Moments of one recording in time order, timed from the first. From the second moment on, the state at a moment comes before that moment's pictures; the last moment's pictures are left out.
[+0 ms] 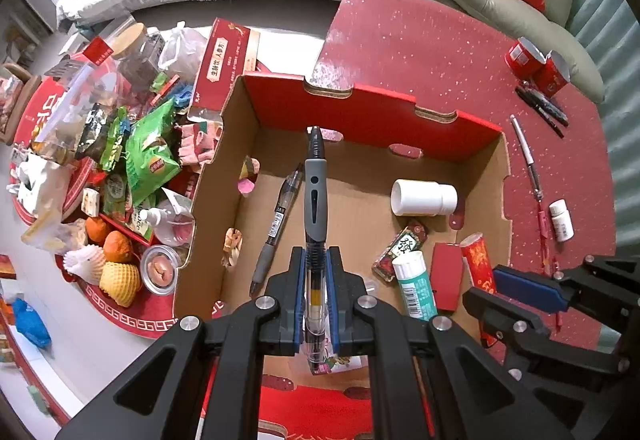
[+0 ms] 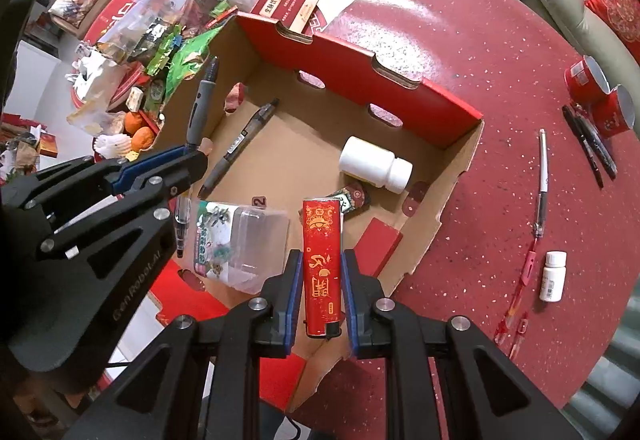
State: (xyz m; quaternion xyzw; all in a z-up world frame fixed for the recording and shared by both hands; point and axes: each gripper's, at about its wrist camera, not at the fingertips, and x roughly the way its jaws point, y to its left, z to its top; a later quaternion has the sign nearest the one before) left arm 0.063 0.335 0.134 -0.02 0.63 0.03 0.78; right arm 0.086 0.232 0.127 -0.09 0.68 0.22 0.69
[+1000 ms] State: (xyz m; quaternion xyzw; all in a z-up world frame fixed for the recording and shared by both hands) left arm 0.064 0.348 0.133 -0.05 0.62 0.03 0.78; right arm 0.087 0.216 0.136 -0.10 0.66 0.20 0.72
